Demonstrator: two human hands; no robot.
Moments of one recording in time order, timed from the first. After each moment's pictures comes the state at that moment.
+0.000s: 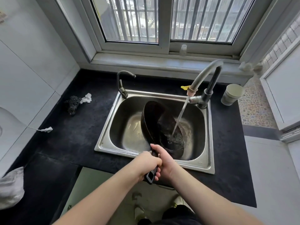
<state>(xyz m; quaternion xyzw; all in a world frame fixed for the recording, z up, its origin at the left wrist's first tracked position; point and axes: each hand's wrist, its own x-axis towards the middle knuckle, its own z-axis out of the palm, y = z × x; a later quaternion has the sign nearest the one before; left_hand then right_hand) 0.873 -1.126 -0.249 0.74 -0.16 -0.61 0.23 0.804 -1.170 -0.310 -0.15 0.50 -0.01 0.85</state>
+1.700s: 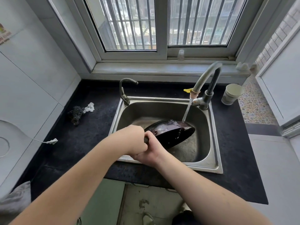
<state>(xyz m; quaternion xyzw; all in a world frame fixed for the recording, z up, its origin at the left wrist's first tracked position) 0.944 -1.154 -0.140 0.74 -0.59 -0.25 -0.20 0.888 -1.183 -0.268 0.00 0.38 -0.12 0.92</state>
